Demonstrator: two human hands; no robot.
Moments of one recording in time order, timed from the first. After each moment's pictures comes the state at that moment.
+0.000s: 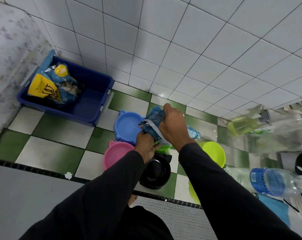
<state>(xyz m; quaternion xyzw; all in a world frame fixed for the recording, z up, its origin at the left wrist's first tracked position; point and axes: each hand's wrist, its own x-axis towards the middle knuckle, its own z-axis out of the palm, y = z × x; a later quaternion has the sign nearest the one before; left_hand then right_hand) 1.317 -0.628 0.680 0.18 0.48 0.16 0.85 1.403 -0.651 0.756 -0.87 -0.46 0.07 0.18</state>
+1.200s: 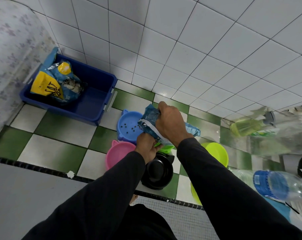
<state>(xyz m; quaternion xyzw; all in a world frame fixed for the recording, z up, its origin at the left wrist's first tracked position) 1.311 -0.623 0.674 0.11 0.49 0.14 0.85 1.393 -0.628 0.761 -0.86 -0.50 0.08 0.12</state>
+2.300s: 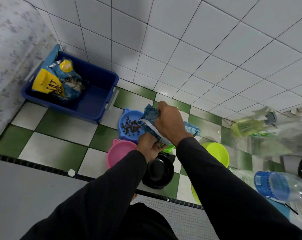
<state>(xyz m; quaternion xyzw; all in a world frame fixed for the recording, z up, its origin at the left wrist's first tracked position) 1.312 -0.622 0.670 0.09 0.48 0.11 0.86 1.387 -0.622 0.758 -0.86 -0.48 0.11 0.11</state>
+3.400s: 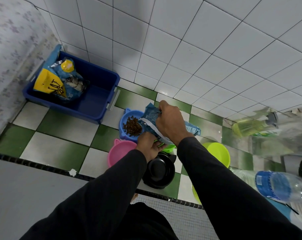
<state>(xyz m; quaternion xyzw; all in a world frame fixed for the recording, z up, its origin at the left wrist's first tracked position) 1.308 -0.618 0.671 0.09 0.48 0.12 0.86 1.385 -0.621 0.764 -0.86 -0.48 0.11 0.13</state>
